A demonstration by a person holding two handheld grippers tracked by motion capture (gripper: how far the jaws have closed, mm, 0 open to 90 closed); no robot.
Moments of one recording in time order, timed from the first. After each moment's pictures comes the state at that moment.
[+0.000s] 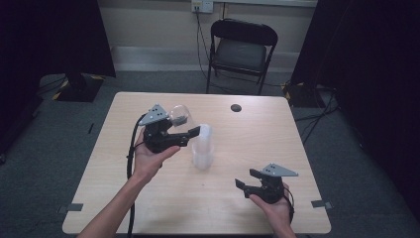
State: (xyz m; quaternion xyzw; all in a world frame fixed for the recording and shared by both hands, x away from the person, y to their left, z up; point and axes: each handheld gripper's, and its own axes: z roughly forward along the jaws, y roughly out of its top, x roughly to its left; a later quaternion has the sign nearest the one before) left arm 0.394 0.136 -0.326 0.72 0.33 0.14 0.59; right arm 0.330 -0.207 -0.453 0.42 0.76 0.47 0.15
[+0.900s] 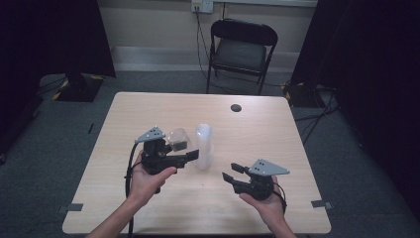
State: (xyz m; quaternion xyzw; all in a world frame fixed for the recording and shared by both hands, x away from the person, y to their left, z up) left arm 0.359 0.137 -0.365 0.71 0.39 0.04 0.58; right arm 0.327 -0.169 -0.421 0.32 0.77 0.53 0.16
